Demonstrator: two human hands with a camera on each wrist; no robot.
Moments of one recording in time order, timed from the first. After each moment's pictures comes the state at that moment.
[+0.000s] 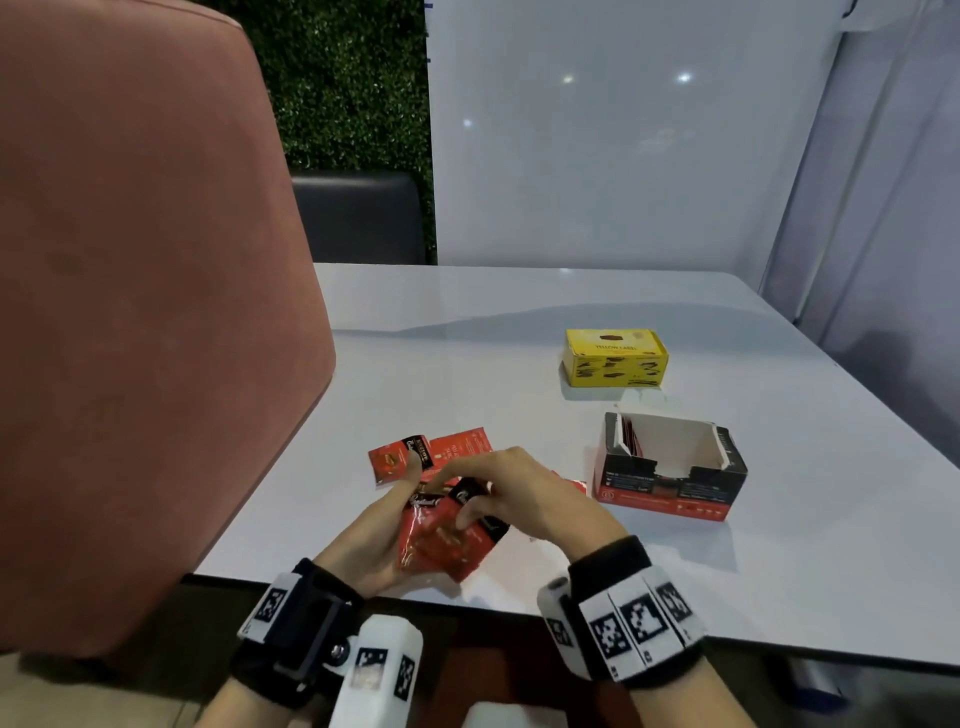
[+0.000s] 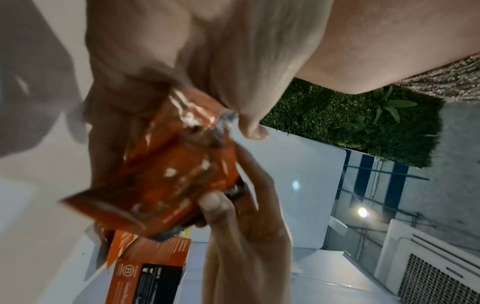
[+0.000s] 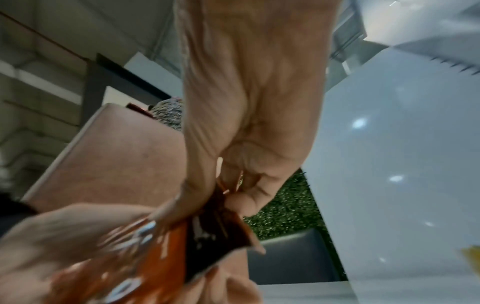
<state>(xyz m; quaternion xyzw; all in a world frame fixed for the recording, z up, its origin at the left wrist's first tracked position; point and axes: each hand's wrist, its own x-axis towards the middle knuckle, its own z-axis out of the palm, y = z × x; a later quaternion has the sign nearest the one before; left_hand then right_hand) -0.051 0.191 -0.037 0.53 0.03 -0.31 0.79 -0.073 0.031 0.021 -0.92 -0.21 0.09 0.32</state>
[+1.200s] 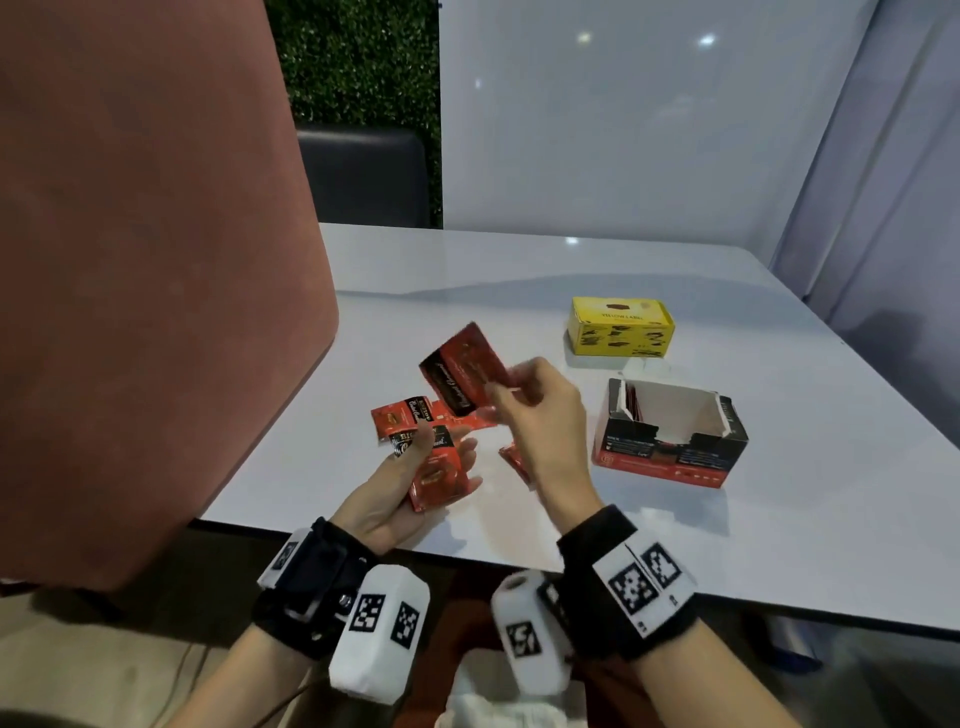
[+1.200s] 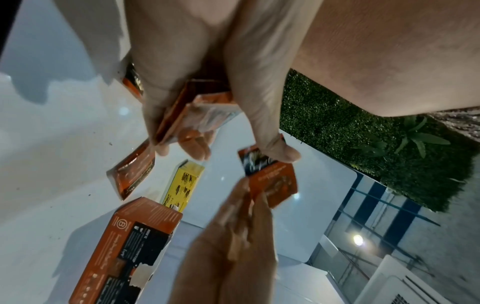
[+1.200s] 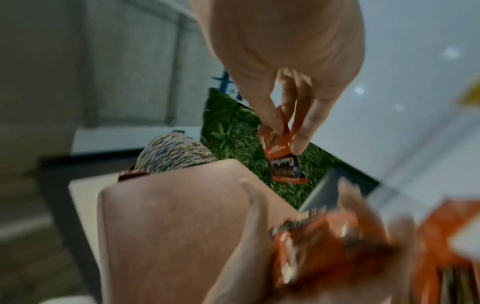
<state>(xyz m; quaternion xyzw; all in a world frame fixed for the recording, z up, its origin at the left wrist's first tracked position) -0.056 0.188 -0.046 0.44 0.02 -0.25 0.86 -0.075 0.043 0.006 -0.75 0.03 -0.19 0.63</state>
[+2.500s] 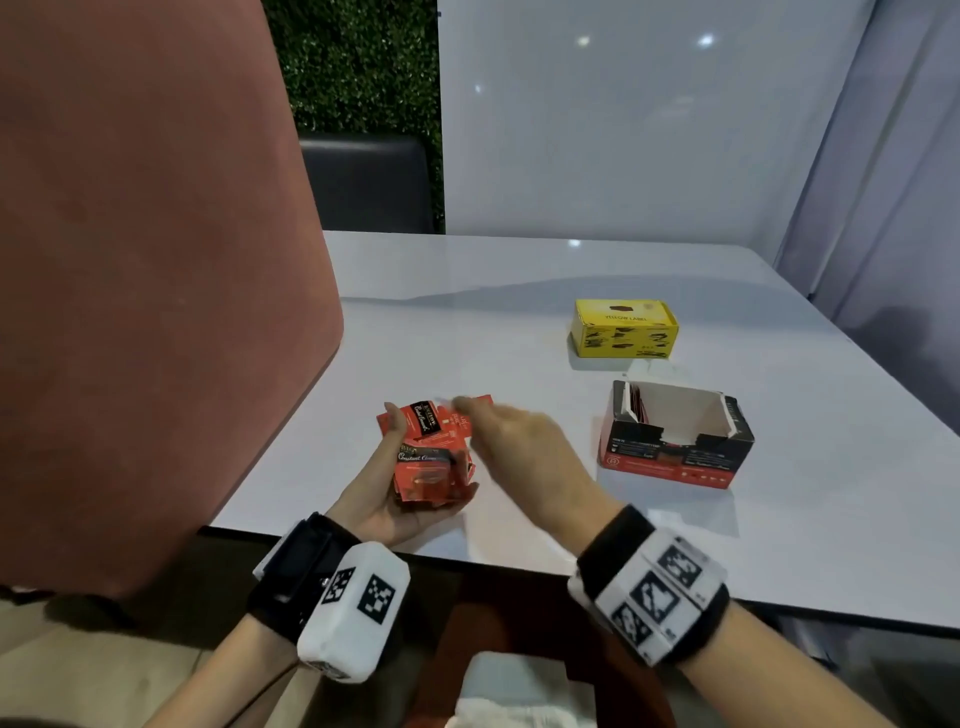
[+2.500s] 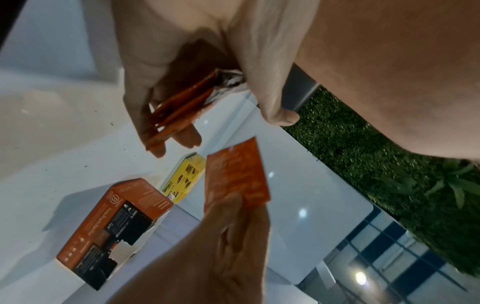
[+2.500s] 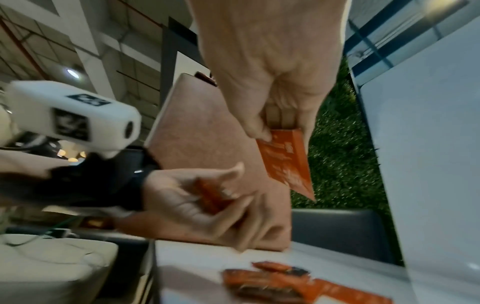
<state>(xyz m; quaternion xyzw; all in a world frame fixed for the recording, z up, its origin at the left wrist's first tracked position) -0.053 0.195 -0.030 0.38 0.12 -0.31 0.86 -0.079 0.045 -0.002 -0.93 -0.23 -0.25 0.16</state>
